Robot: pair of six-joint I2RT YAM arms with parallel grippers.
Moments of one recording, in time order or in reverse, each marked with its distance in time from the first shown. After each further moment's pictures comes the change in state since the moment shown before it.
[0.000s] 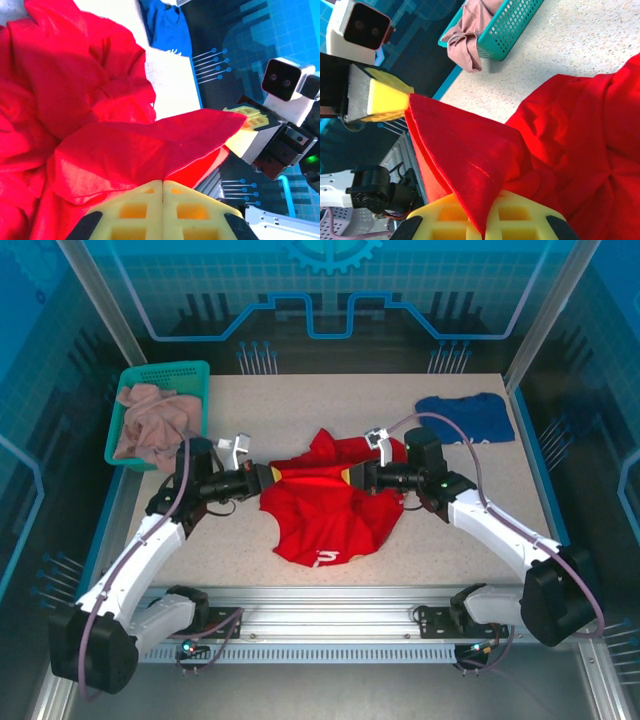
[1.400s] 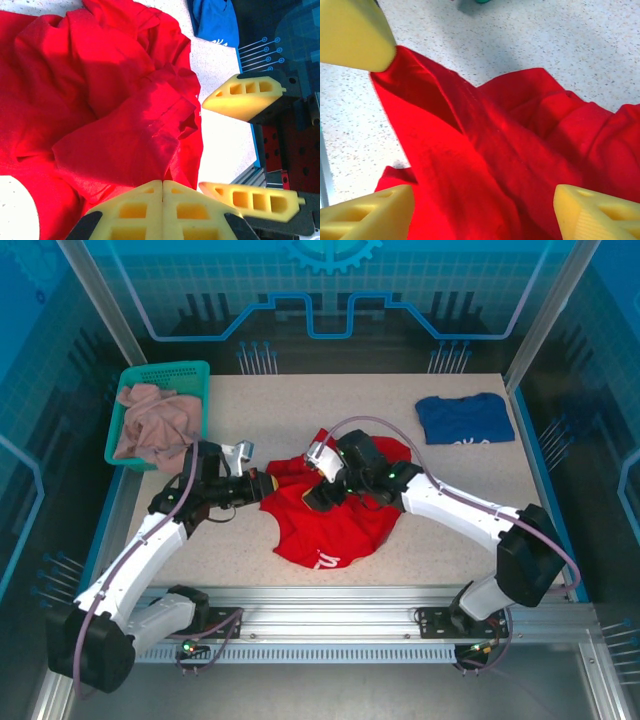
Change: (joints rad) left arm -0.041 0.003 0.024 -0.158 -0.169 0.115; right arm 0.316 0.250 0.301 -0.303 0.487 -0.565
